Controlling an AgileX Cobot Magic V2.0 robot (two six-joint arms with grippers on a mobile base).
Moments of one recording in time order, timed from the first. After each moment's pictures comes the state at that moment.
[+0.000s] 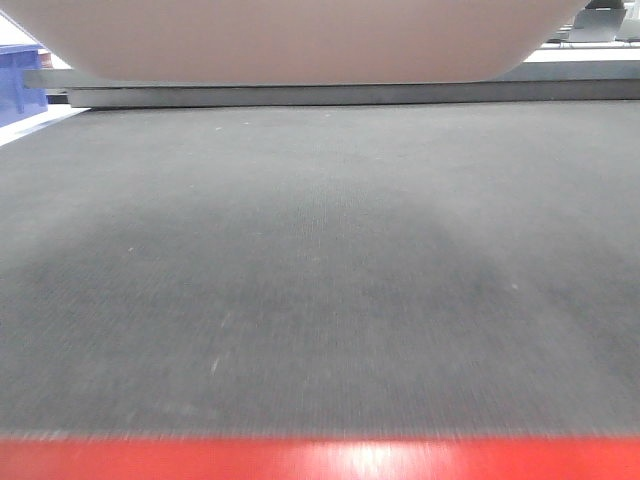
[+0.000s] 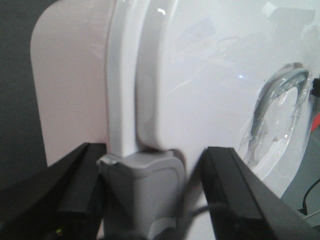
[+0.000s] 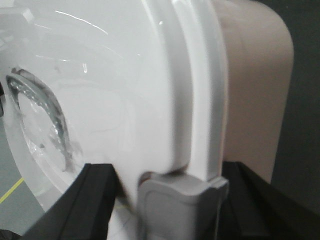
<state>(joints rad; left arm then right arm) 0.03 0.95 -1.07 -1.11 1.08 0.82 -0.08 0.96 -1.04 1.14 1.09 -0.74</state>
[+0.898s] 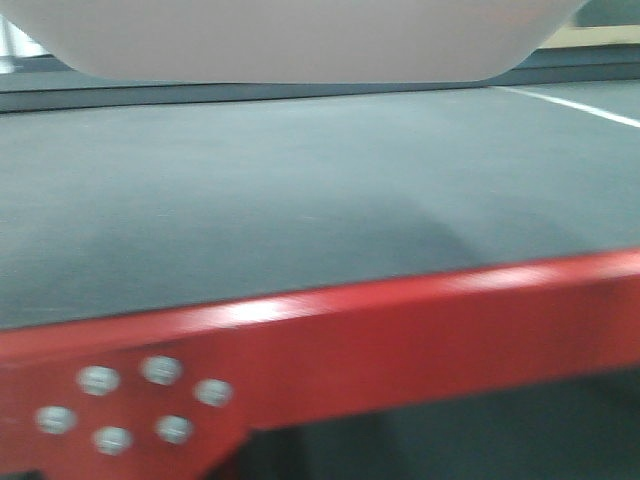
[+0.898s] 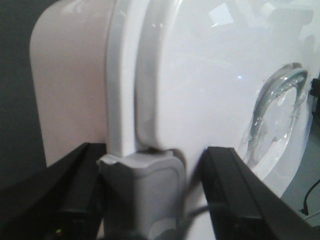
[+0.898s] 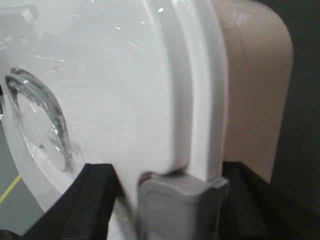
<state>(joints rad) 0.03 0.95 -1.07 -1.11 1.08 0.82 -0.08 0.96 -1.04 1.14 1.09 -0.74</state>
